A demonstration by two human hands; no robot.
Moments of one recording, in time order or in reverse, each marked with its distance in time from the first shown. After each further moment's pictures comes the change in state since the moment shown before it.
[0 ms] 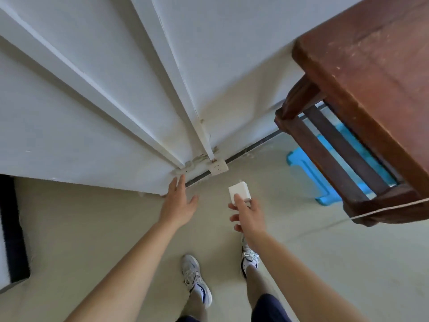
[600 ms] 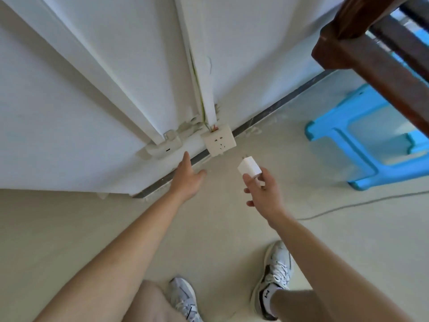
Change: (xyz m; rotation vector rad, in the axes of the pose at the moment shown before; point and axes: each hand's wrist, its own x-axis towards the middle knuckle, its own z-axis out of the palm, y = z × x) left_hand 0.237 -0.131 0.202 -0.357 -0.154 -0.013; right_hand 0.271 0.155 0.024 -0.242 0.122 -0.341
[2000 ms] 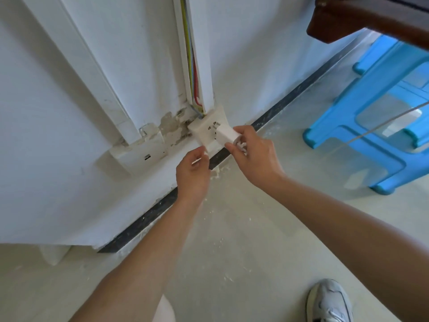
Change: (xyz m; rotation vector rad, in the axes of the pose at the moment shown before) left_hand 0.092 -0.025 0.056 -0.684 0.195 0.291; right_hand 0.120 0.007 0.061 -0.545 0.273 -0.719
